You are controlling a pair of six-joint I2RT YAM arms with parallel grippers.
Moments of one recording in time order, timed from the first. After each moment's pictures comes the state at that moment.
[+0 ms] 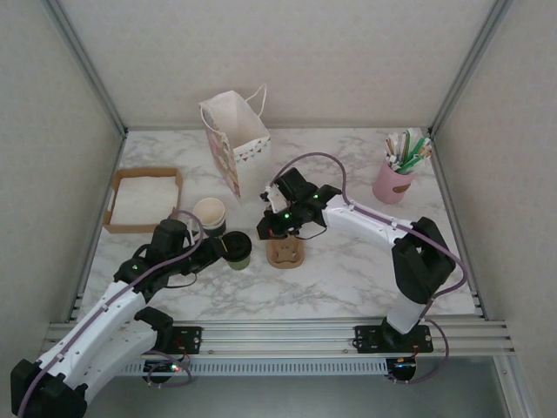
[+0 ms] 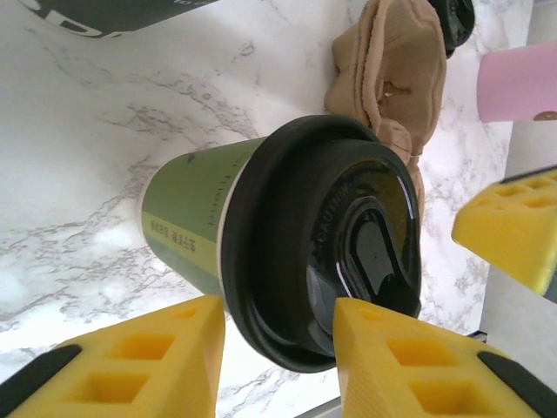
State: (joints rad) left arm -0.38 0.73 0.51 -0.54 0.30 -0.93; right arm 0.80 1.71 1.28 -0.58 -0.58 0.53
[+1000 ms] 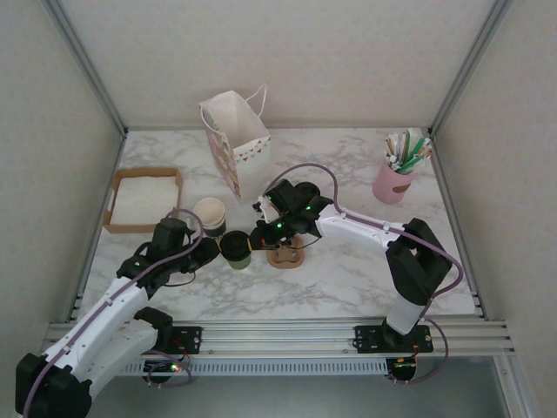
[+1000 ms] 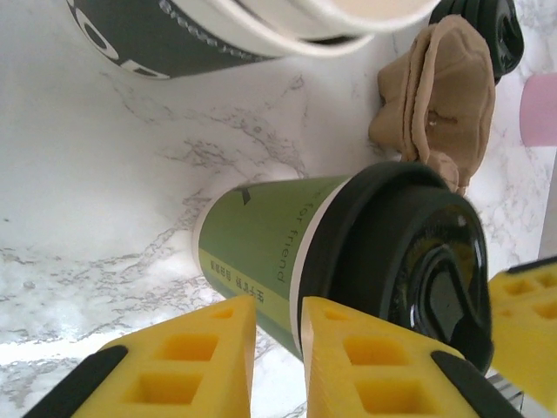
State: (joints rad) left arm -0.35 0.78 0.49 -0.52 0.26 -0.88; right arm 0.86 1.73 1.23 -0.48 -0.61 0.63
